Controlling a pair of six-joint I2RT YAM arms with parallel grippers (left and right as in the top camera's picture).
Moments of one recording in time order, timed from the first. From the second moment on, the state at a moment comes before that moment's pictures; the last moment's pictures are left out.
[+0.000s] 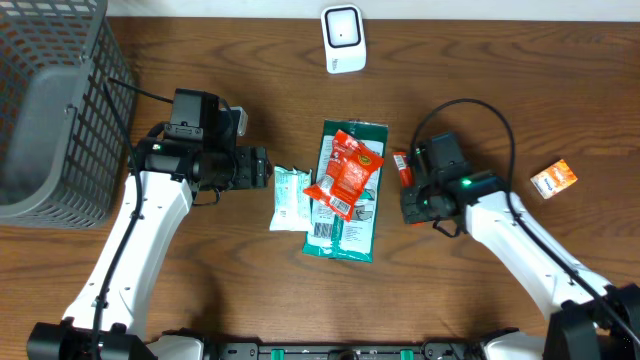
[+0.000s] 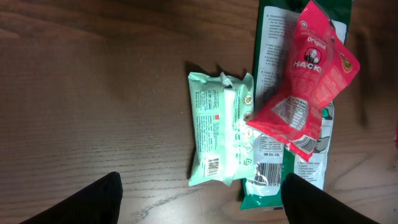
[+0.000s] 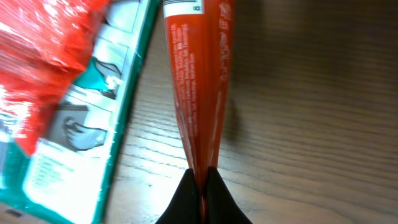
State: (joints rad) left arm -0.14 1.44 1.15 -0.90 0.28 -0.18; right arm 0.33 1.48 0.89 -0.67 -0.08 0.20
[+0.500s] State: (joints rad) left arm -0.14 1.44 1.15 -0.90 0.28 -0.18; right arm 0.11 1.46 1.04 -0.61 -0.71 0.24
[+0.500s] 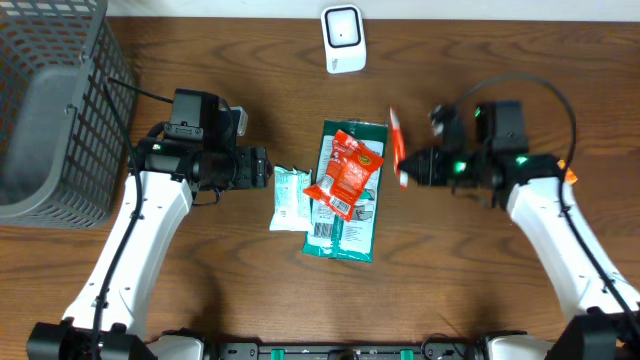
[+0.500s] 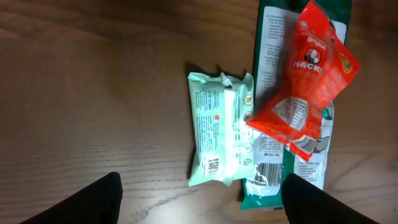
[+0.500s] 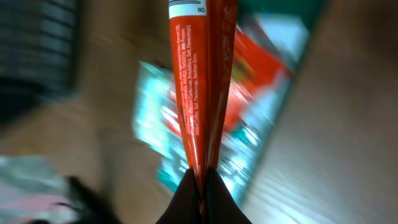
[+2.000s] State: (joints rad) left arm -0.14 1.44 1.15 -0.90 0.28 -0.18; right arm 0.14 2.74 2.03 0.82 -1.17 1.64
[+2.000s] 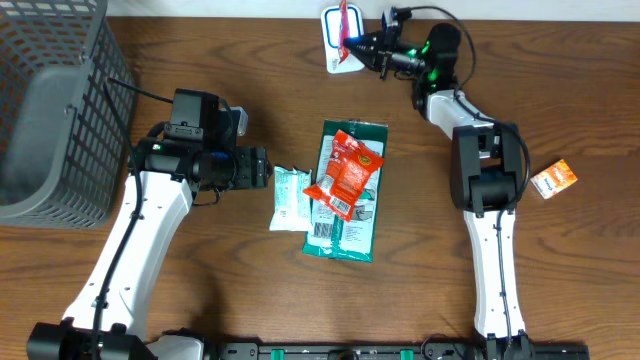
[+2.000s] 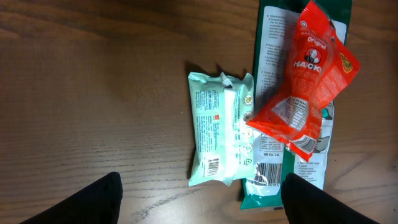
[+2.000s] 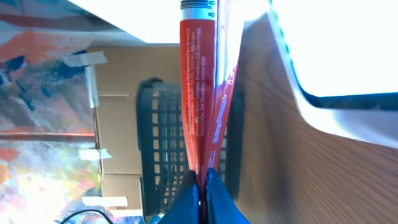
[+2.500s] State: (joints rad) left arm -0.14 1.44 1.15 -0.90 0.28 -0.18; right arm 0.15 2.77 2.03 0.77 -1.16 1.64
